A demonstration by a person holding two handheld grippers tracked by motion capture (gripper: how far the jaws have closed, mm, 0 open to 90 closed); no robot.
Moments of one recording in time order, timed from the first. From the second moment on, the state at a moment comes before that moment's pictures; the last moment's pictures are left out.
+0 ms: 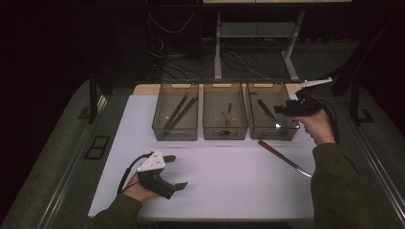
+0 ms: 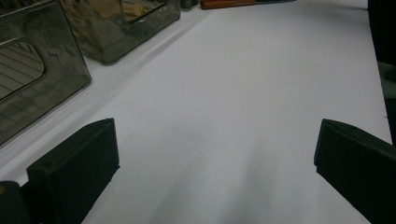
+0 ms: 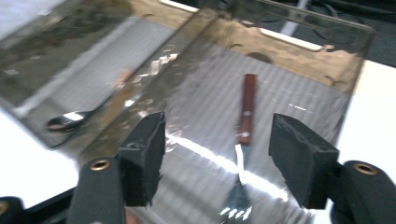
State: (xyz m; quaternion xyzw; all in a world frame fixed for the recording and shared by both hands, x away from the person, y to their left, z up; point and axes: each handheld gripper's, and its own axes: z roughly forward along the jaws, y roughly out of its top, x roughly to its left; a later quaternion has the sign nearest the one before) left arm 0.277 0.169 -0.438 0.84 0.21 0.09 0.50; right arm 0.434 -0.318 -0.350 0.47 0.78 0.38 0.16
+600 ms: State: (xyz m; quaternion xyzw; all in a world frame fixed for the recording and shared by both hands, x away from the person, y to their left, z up) left arm 0.276 0.169 -0.437 0.84 0.21 0.09 0.49; right arm 0.358 -0.318 -0.361 0.42 0.80 0.40 0.15
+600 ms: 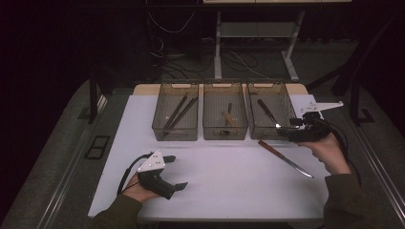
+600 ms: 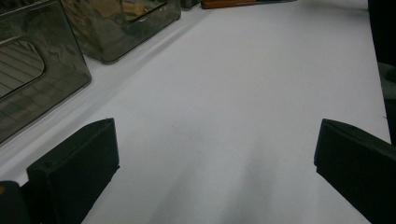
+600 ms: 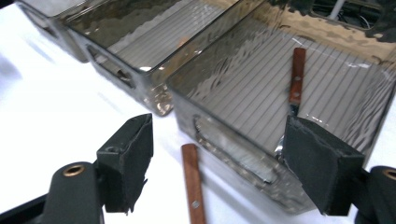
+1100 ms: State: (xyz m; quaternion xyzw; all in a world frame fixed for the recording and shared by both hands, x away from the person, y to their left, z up) left arm 0.276 0.169 -0.438 0.84 0.21 0.09 0.49; right arm 0.343 -0.313 -0.387 0.41 0.83 0.34 0.13
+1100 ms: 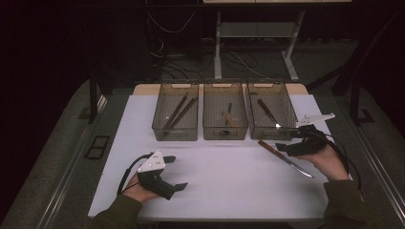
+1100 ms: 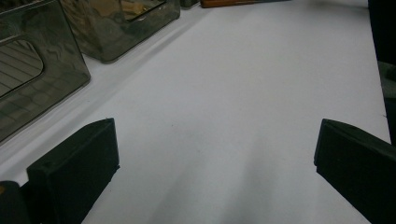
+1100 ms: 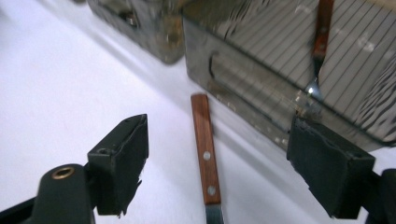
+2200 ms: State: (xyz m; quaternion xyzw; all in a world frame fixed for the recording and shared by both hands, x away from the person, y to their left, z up) left arm 0.276 0.168 -0.438 0.84 0.21 0.09 0.49; right arm 0.383 -0.282 -0.417 0.36 0.93 0.10 0.02
